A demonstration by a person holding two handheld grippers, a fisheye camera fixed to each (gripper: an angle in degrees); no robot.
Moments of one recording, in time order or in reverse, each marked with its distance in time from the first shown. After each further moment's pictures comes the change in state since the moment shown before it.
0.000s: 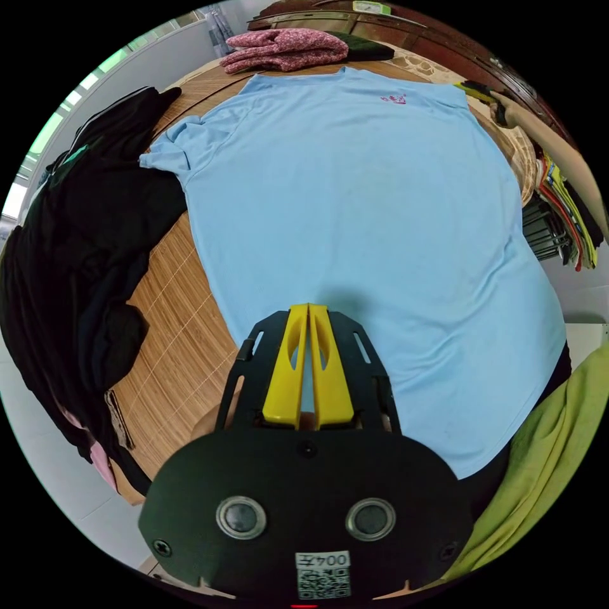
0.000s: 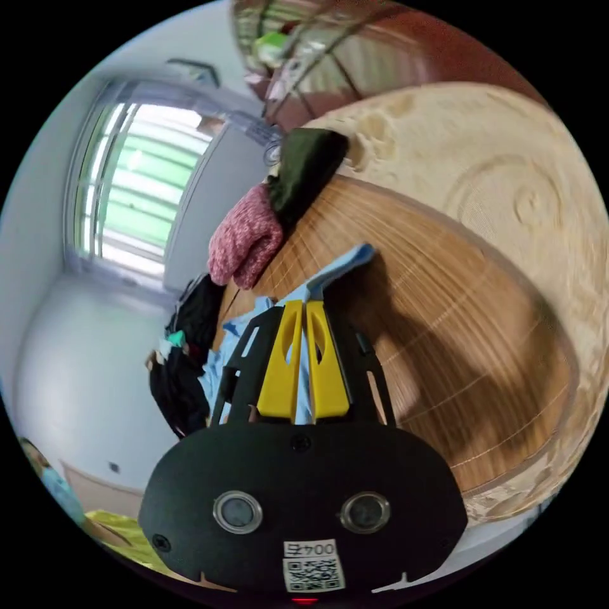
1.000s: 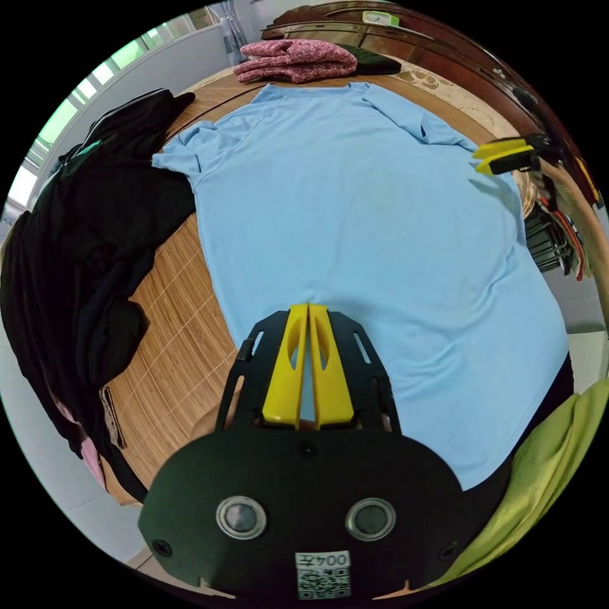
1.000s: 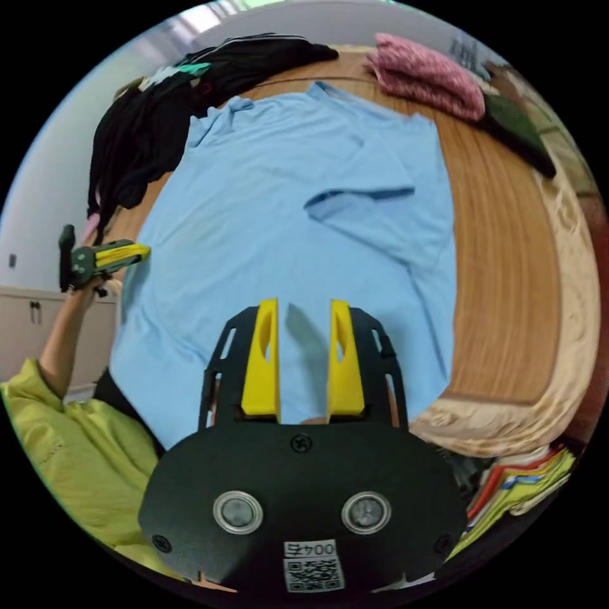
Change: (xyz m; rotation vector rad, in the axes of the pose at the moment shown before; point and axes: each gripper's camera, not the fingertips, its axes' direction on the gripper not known) left arm 0.012 0.025 -0.005 0.063 -0.041 -0.015; right arm -0.291 0.232 0.171 -0.704 0.325 -0.549
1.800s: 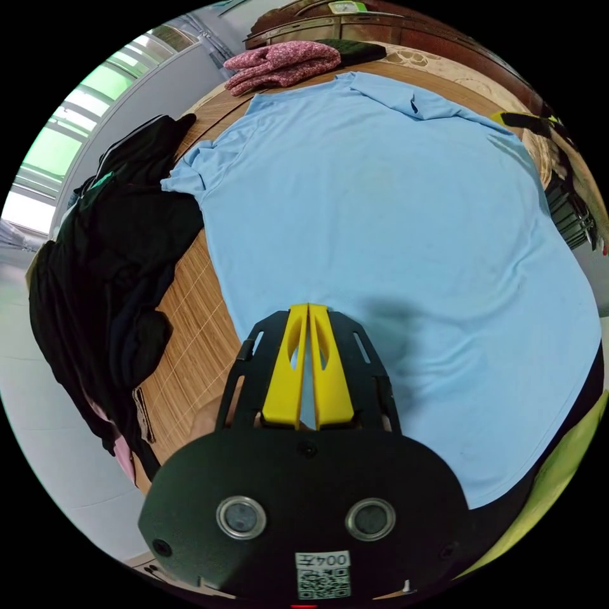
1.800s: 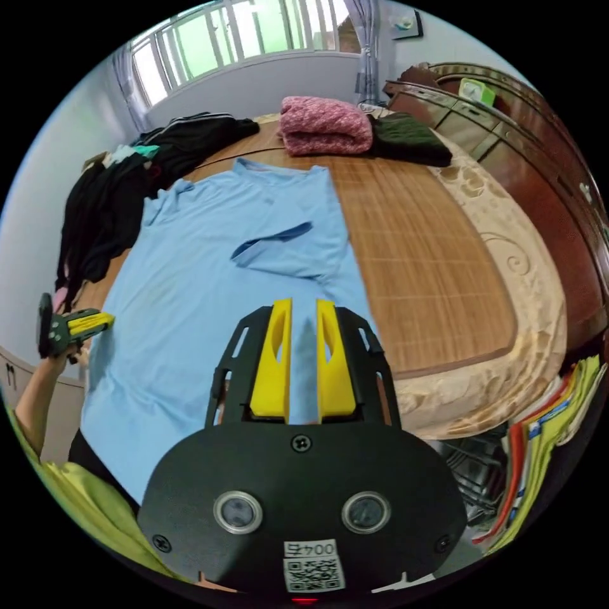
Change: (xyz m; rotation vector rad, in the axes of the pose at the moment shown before) left arm 0.031 0.009 -0.006 -0.004 -0.167 0.037; right arm 0.038 0.061 -0.030 0.379 0.294 0.179
